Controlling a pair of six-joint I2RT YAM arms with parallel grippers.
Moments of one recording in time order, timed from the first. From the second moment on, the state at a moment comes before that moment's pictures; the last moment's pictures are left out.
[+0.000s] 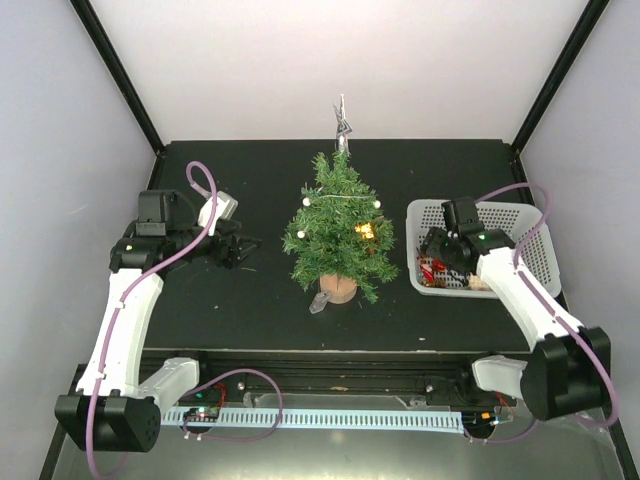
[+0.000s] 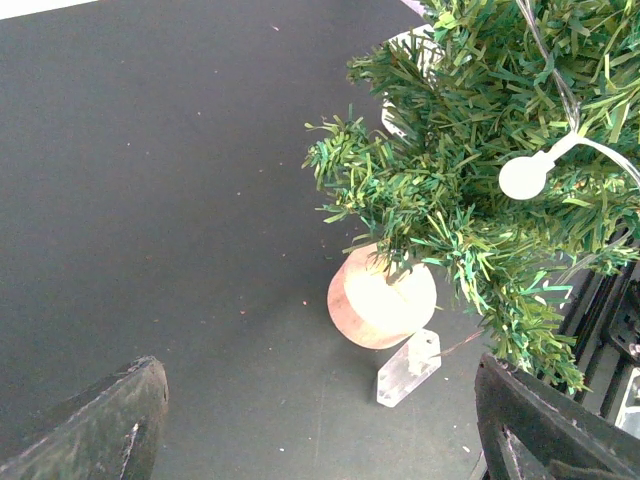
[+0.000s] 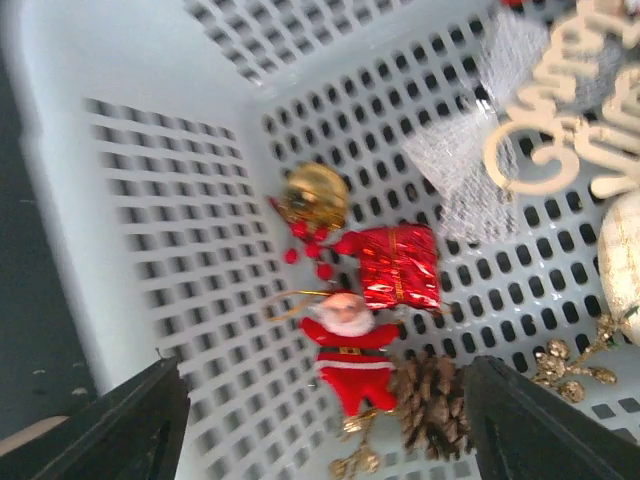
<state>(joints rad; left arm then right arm) 0.00 1.00 1.06 -0.86 0.81 0.32 0.26 1.20 0.94 -0.78 0.11 0.68</state>
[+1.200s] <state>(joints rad) 0.00 1.04 1.06 -0.86 0.81 0.32 0.08 1.51 0.82 -0.50 -0.06 0.72</state>
